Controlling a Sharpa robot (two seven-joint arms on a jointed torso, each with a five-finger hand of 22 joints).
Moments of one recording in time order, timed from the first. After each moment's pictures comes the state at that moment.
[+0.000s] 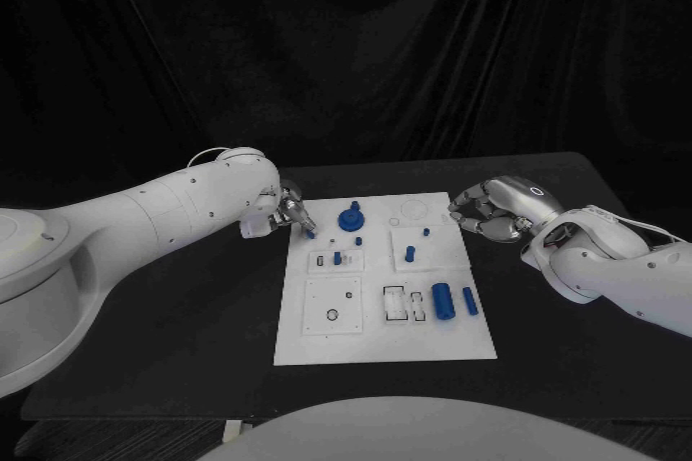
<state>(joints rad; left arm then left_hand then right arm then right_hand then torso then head) 1.26 -0.37 -0.21 0.76 -0.90 0.35 -0.38 1.18 0.07 0.24 0.10 0.43 0.89 0.07 0.27 0.99 1.47 0.00 1.57 1.31 1.47 -0.05 1.56 1.31 0.04 1.44 0.06 1.39 1.31 1.16 -0.96 -0.21 1.49 -1.44 -0.61 0.08 1.34 -0.04 0.21 0.23 0.58 0.94 0.10 0.23 0.15 1.46 0.01 1.57 1.31 1.46 -0.06 1.49 1.31 0.02 1.47 0.04 1.42 1.31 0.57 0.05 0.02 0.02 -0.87</state>
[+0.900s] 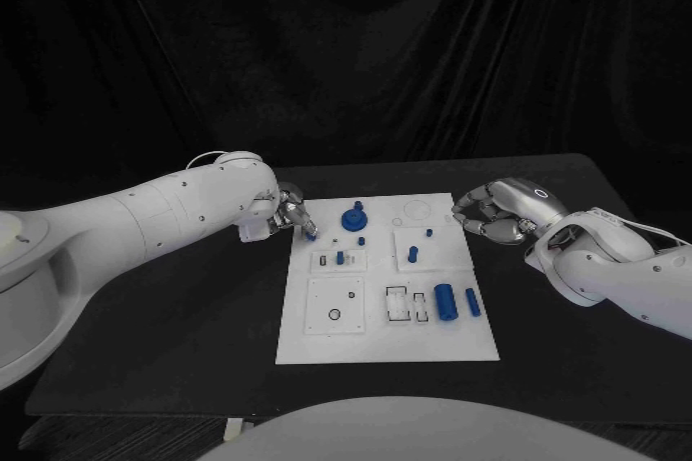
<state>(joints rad) 1.26 -0.44 -0.21 0.87 -0.90 0.32 -0.36 1.13 0.00 0.44 0.04 0.54 0.90 0.08 0.31 1.06 1.46 0.00 1.56 1.31 1.47 -0.05 1.56 1.31 0.04 1.44 0.06 1.39 1.31 1.16 -0.96 -0.21 1.48 -1.44 -0.61 0.08 1.34 -0.04 0.21 0.23 0.58 0.94 0.10 0.23 0.15 1.46 0.01 1.57 1.31 1.46 -0.06 1.49 1.31 0.02 1.47 0.04 1.42 1.31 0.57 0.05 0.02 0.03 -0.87</state>
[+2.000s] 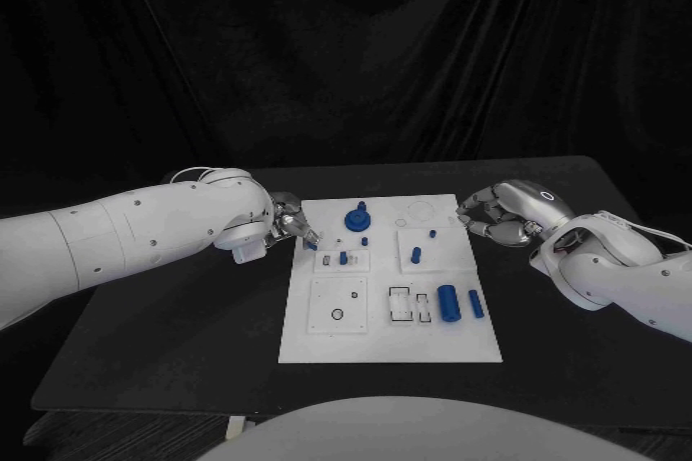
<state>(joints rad) 1.27 -0.67 -0.21 1.28 -0.90 0.09 -0.47 1.05 -0.03 0.47 0.04 0.50 0.95 0.05 0.31 1.06 1.46 -0.02 1.56 1.31 1.47 -0.06 1.56 1.31 0.04 1.45 0.05 1.40 1.31 1.16 -0.97 -0.21 1.49 -1.44 -0.61 0.07 1.34 -0.04 0.21 0.23 0.58 0.94 0.10 0.23 0.15 1.46 0.01 1.57 1.31 1.46 -0.06 1.49 1.31 0.02 1.47 0.04 1.42 1.31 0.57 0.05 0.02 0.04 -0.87</state>
